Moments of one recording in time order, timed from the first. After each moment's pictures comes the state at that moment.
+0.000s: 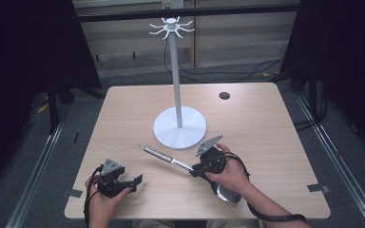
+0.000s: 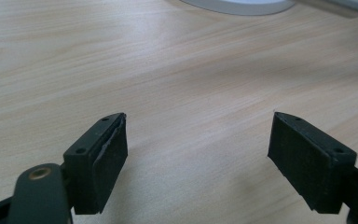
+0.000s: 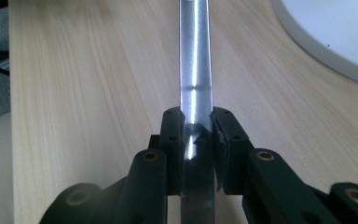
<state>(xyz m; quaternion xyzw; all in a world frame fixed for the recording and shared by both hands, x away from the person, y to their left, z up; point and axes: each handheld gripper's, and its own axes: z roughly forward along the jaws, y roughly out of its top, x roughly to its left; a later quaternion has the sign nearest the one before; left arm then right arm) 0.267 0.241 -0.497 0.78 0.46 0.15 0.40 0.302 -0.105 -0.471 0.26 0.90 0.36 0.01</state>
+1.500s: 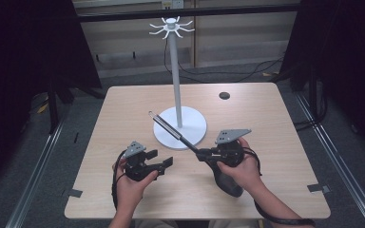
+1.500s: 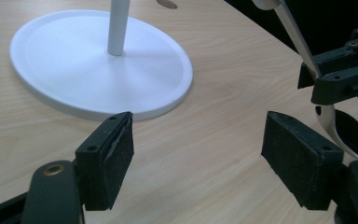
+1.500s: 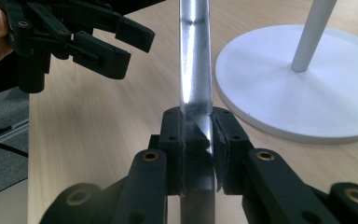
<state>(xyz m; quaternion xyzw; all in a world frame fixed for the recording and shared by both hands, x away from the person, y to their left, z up) 0.291 0.156 -0.455 0.74 0.42 0.07 0.52 0.293 -0.141 -0.435 0.29 0.82 0.48 0.08</state>
